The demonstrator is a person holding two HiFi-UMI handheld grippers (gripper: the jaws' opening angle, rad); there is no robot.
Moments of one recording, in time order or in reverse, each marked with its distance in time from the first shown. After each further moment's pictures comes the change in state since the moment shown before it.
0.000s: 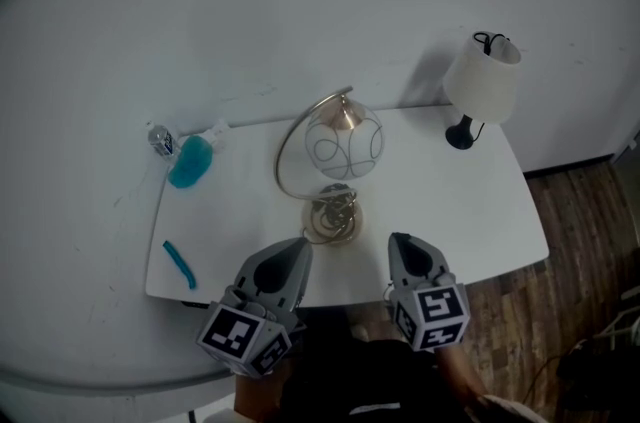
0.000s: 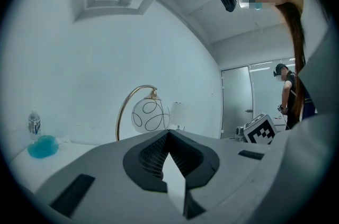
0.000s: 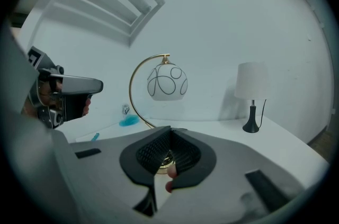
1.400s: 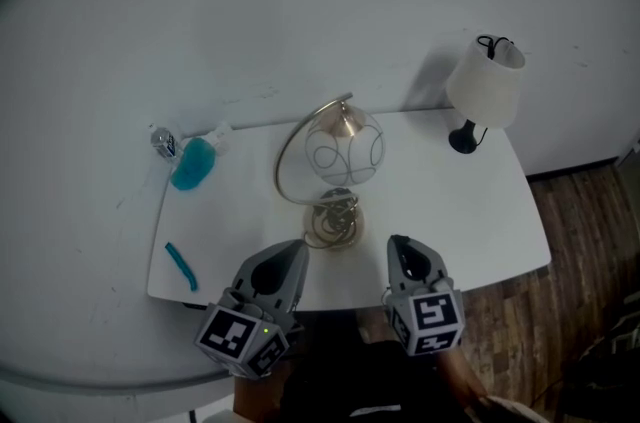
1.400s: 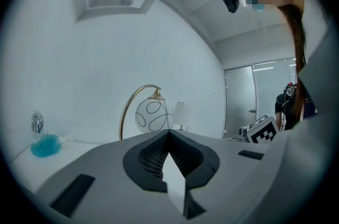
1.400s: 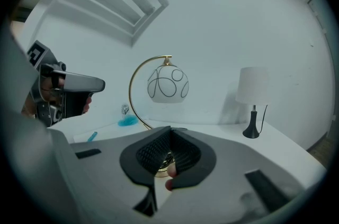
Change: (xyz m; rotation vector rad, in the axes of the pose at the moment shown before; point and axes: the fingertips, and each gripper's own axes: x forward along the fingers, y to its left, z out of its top) left arm 0.005 0.006 0.004 -0.010 -0.004 0.026; right arm 0.004 -0.001 0.004 -0.038 -0.015 -0.002
